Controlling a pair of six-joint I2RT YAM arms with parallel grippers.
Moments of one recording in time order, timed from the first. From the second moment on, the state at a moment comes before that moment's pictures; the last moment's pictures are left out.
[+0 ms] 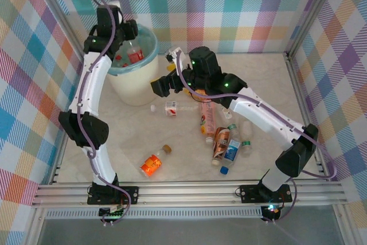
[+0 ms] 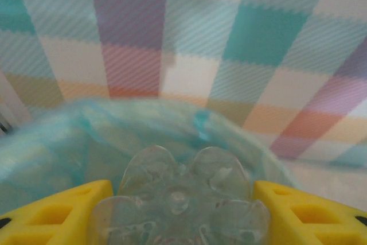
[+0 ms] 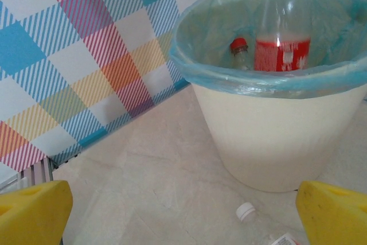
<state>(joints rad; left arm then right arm) -0.14 1.91 2.16 -0.70 -0.12 -0.21 0.83 1.61 1.69 -0.42 -0.27 0.15</state>
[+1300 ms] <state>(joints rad) -0.13 1.58 2.00 -0.83 0.08 -0.27 0.83 1.55 1.55 -0.51 -0.31 0.12</state>
